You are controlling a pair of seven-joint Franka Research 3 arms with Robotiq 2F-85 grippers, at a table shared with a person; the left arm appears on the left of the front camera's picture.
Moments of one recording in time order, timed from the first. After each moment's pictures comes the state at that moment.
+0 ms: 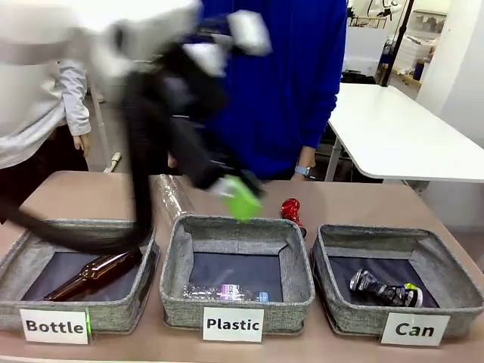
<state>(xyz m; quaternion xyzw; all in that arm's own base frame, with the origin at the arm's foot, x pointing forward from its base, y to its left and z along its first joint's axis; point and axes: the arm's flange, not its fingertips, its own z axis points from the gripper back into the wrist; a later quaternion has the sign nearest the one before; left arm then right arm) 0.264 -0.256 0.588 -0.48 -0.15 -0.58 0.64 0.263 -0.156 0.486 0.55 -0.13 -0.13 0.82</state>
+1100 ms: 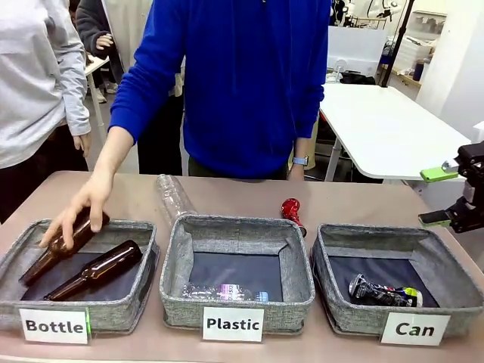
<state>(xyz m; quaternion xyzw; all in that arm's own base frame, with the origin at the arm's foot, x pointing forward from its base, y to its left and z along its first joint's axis) 0.214 0.126 0.518 -0.48 -0.23 -0.17 0.83 0.307 -0.025 0.477 0.57 -0.04 -0.01 0.82</state>
